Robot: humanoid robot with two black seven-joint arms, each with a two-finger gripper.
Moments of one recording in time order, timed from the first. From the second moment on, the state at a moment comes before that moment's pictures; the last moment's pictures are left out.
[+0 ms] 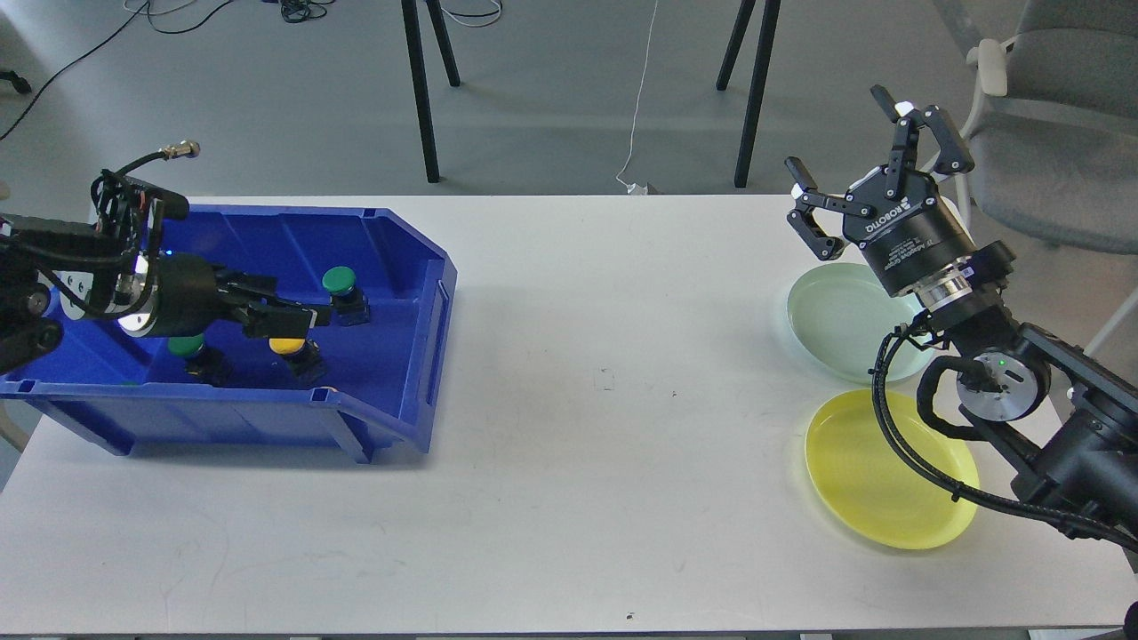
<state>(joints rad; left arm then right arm) -1.18 0.83 0.23 -1.00 1.46 -0.25 -0.49 0.60 -0.44 0.75 1.00 -0.11 0.49 0.48</state>
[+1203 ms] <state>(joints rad) -1.09 0.75 0.23 -0.90 1.46 -0.27 -0.49 0.58 -0.45 0.75 1.01 -0.11 0.49 0.48</state>
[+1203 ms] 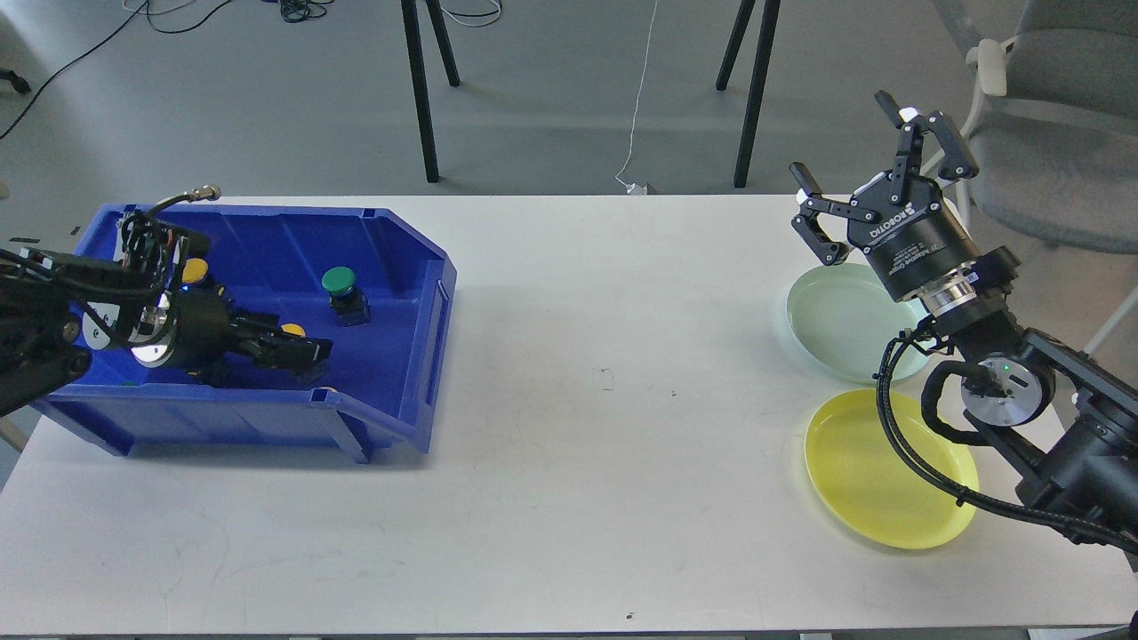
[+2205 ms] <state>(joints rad) -1.24 0.85 -0.03 -1.04 1.31 -0.44 -0.49 0.55 -0.46 0.84 1.02 -0.11 0.49 0.49</state>
